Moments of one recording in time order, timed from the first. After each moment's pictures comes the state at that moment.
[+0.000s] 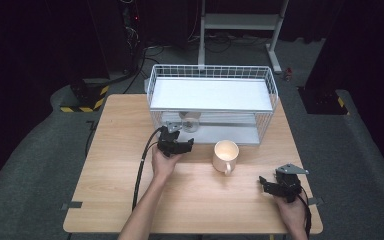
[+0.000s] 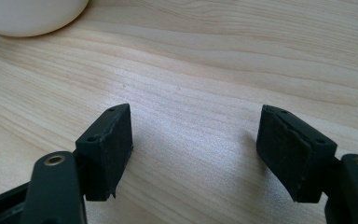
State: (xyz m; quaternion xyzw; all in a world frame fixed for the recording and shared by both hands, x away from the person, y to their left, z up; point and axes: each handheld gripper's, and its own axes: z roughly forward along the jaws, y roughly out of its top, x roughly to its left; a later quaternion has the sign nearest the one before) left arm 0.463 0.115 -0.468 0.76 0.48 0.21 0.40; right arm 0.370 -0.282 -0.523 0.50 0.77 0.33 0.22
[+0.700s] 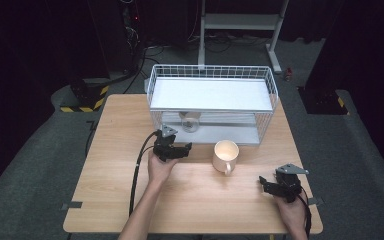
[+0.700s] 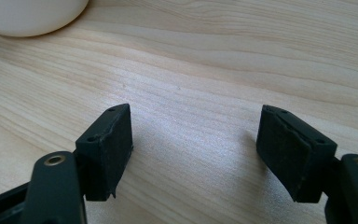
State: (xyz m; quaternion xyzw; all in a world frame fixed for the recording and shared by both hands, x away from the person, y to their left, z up) left arm 0.443 0.125 -0.463 0.75 0.47 0.19 0.42; right arm 0.370 -0.282 -0.523 0.50 0.77 0.33 0.22
